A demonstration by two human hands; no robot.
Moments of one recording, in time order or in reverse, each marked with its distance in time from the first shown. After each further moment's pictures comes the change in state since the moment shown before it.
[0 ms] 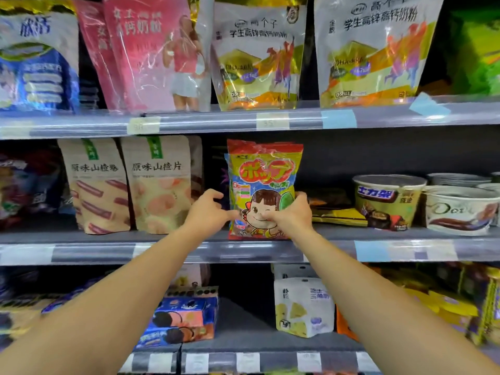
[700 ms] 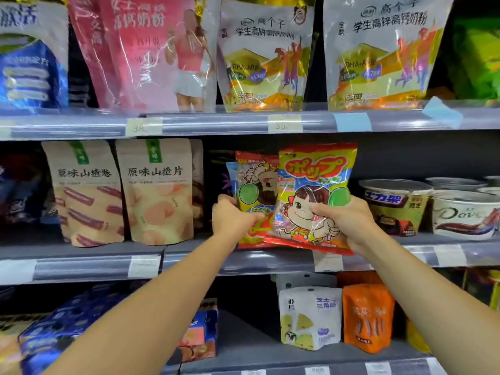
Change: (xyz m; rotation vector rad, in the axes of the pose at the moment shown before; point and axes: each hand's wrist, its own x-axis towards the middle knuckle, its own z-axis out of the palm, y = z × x) left_hand 0.030 0.001 0.050 -0.120 0.222 -0.059; right_hand 0.012 0.015 -0.078 0.273 -0.086 -0.045
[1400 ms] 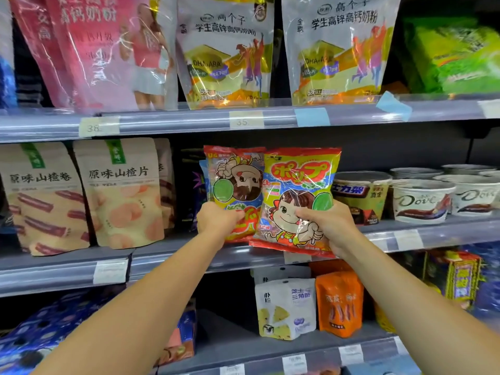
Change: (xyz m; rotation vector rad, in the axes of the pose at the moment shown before) left_hand -0.015 0.016 0.030 0.009 -0.025 -0.111; right_hand -0.017 0.014 -0.031 0.109 0.009 -0.006
